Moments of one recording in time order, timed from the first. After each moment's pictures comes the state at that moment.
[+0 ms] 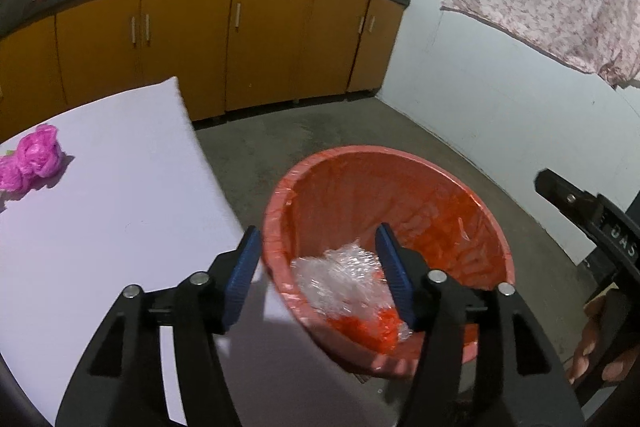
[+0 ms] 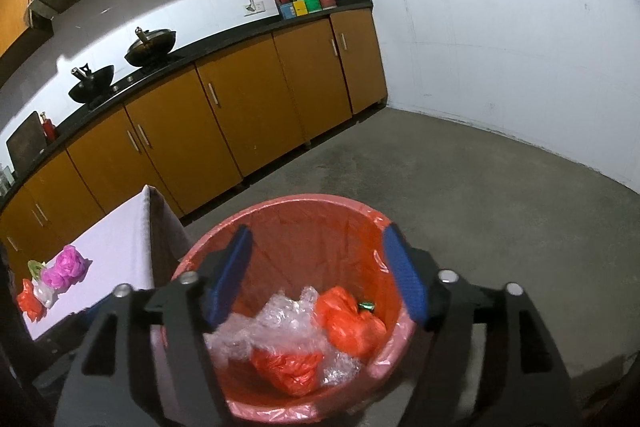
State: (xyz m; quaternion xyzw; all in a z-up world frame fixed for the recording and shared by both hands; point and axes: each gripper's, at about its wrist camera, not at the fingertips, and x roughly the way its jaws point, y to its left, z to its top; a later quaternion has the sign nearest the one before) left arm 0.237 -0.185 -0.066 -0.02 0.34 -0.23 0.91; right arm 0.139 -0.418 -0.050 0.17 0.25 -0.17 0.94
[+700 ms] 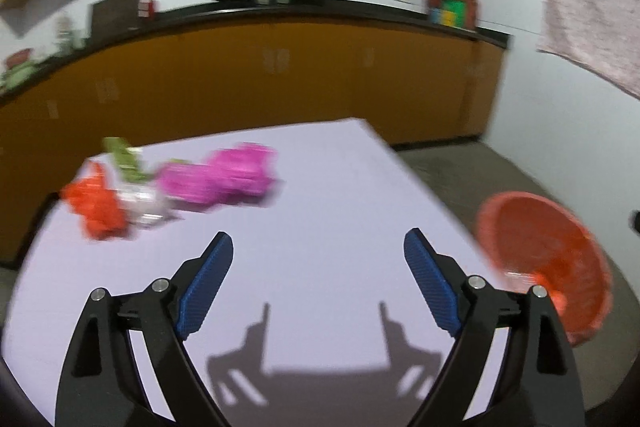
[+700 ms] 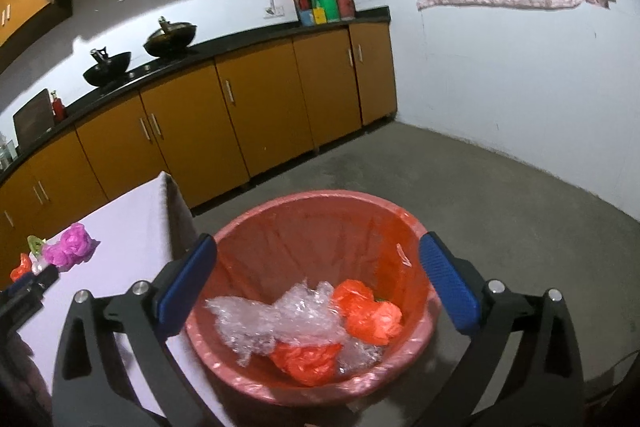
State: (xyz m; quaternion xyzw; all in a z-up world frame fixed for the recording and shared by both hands) left arm 0.228 -0.019 -0.048 0.00 0.28 -0.02 0.96; right arm 0.137 -0.366 -0.041 0.12 0.23 -0.16 0.95
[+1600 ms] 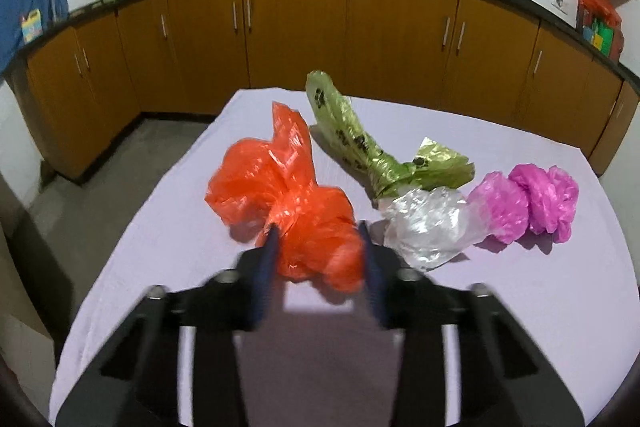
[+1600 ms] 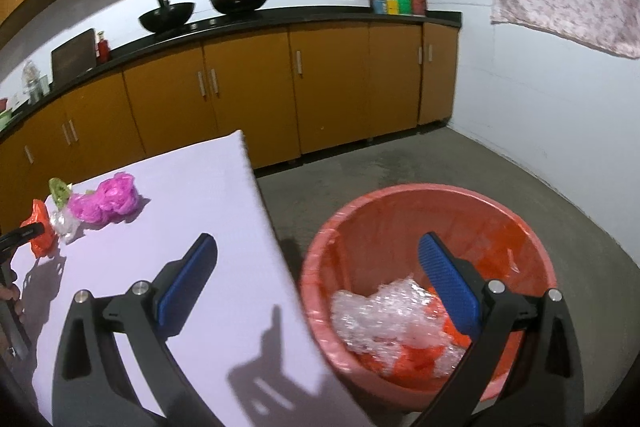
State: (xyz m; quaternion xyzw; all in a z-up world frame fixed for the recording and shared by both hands) left arm 0.307 0.179 -0.091 -0.09 0.35 0.16 0.92; right arm 0.200 -0.238 -0.048 0.05 0.27 -0.07 0.96
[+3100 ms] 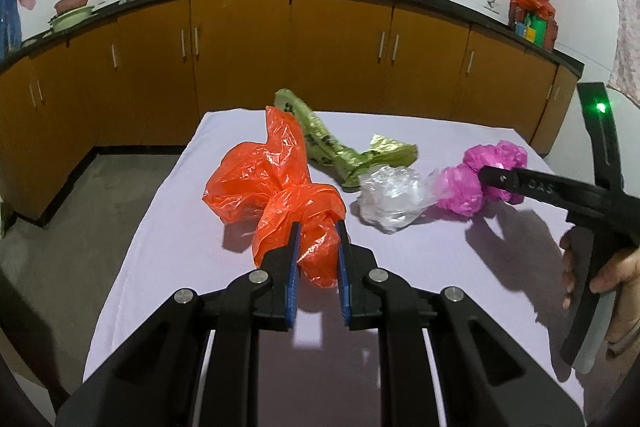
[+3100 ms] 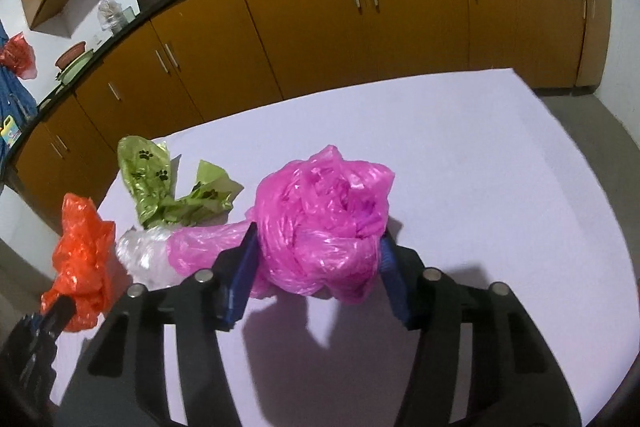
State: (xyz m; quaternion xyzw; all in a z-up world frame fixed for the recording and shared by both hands) left arm 0.255 0.184 -0.080 -0.06 0.31 0.05 0.95; right arm 0.382 -0.024 -0.101 0.07 0.39 0.14 0.91
